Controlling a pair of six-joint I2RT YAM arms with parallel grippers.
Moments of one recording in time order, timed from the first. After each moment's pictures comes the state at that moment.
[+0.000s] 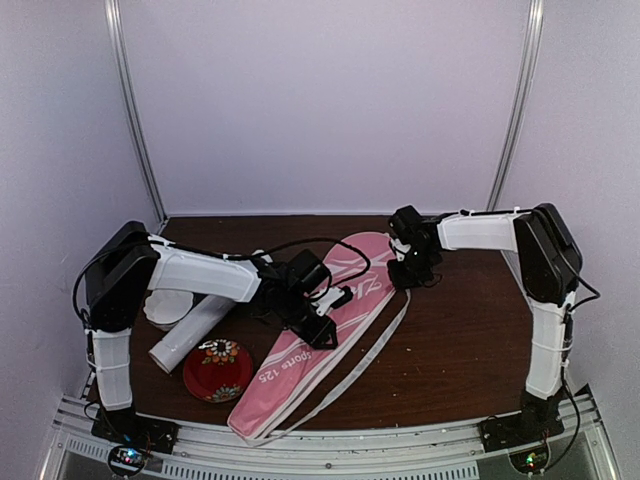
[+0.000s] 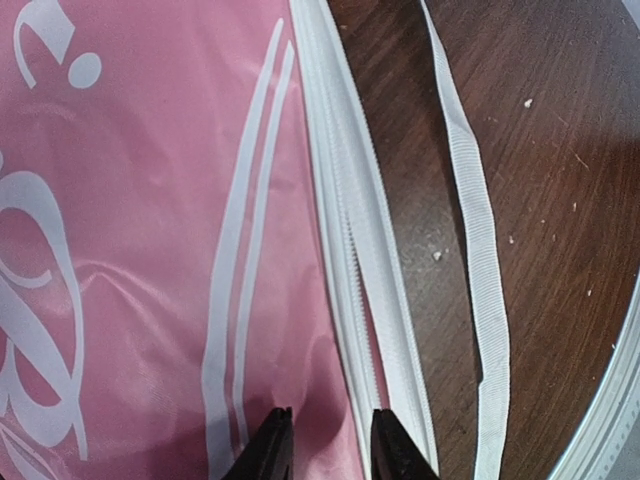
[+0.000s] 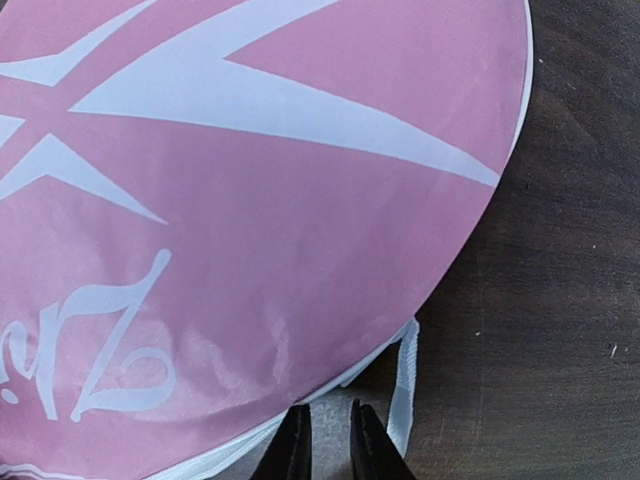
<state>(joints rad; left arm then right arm) -0.95 2.02 1.34 -0.40 0.29 -0.17 0.50 2.03 1.45 -0.63 0.06 0.32</state>
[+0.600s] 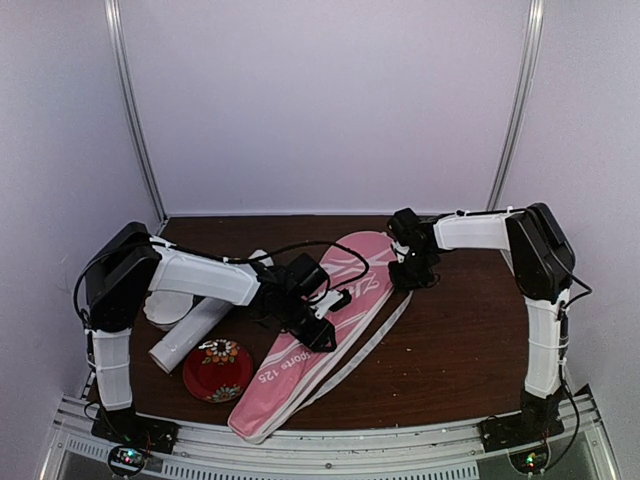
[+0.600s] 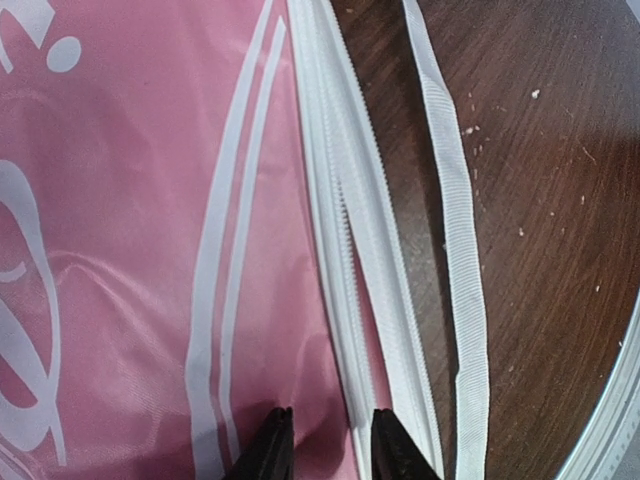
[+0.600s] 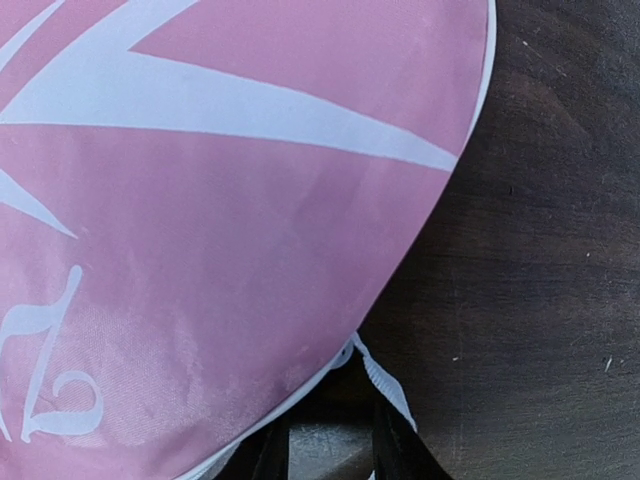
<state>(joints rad) -0.95 2.02 1.30 -0.36 0.30 -0.18 0.49 2.09 1.50 -0.66 0.10 0.34</state>
